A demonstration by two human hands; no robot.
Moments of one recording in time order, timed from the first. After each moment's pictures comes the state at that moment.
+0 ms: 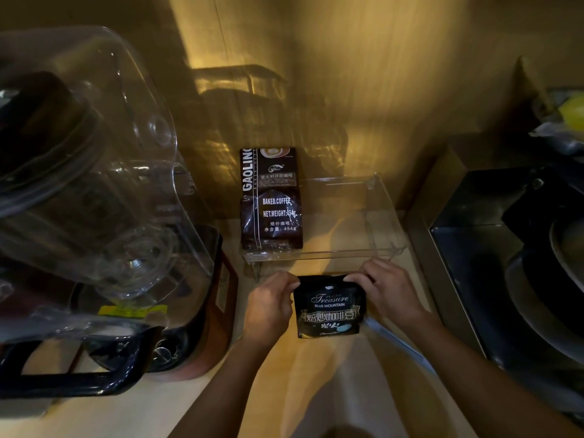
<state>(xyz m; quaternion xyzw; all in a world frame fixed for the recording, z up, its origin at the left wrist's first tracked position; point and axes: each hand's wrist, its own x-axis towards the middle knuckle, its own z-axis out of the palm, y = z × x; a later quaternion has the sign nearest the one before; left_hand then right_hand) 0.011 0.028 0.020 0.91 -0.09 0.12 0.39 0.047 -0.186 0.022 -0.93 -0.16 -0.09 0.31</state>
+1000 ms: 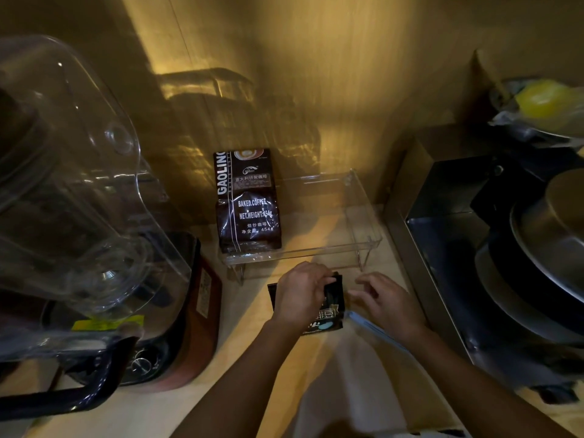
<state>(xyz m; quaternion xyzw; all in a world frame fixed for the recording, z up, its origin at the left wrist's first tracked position) 0.029 -0.044 0.034 0.93 -0.16 0.09 0.33 0.018 -0.223 -0.016 -0.93 -0.10 -0.06 0.35</state>
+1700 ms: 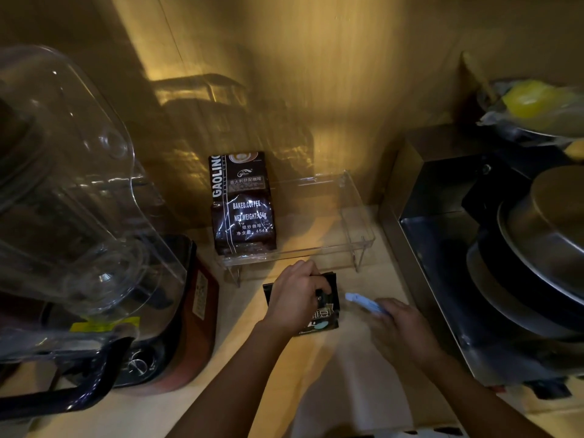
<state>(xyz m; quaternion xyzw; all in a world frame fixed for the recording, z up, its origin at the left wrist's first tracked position) 0.028 -0.041 0.036 0.95 -0.22 0.04 0.24 -0.014 -0.256 -0.038 -0.94 -0.05 0.03 0.33</state>
